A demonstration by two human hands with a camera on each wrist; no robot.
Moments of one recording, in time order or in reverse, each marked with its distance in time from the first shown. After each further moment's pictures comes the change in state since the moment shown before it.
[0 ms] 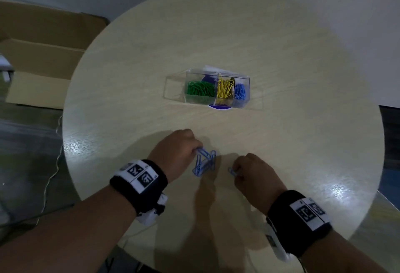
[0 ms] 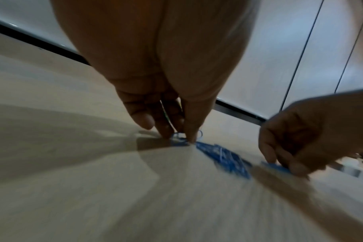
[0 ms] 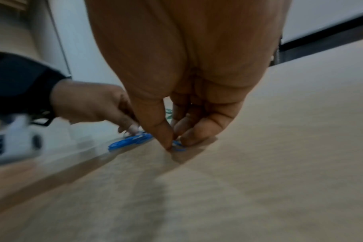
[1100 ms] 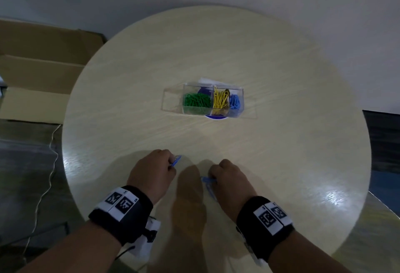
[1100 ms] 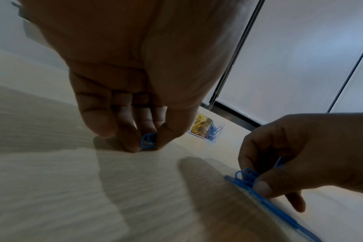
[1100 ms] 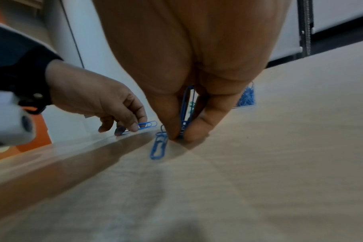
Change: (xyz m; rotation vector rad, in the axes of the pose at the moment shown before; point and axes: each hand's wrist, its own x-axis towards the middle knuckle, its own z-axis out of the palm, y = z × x) left_hand -0.041 -0.010 -0.008 -0.037 0.082 -0.408; right_hand 0.012 -0.044 0.025 -0.041 0.003 -0.077
